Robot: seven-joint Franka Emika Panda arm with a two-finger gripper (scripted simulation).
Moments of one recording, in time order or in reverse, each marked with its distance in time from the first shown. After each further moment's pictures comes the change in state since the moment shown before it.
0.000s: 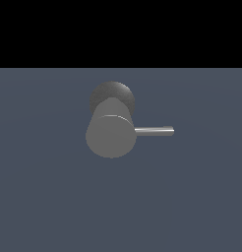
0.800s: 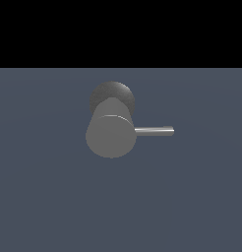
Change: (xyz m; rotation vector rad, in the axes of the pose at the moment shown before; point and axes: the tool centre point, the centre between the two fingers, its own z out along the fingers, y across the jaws) arm 0.016 -0.005 -0.008 0.025 0.059 0.037
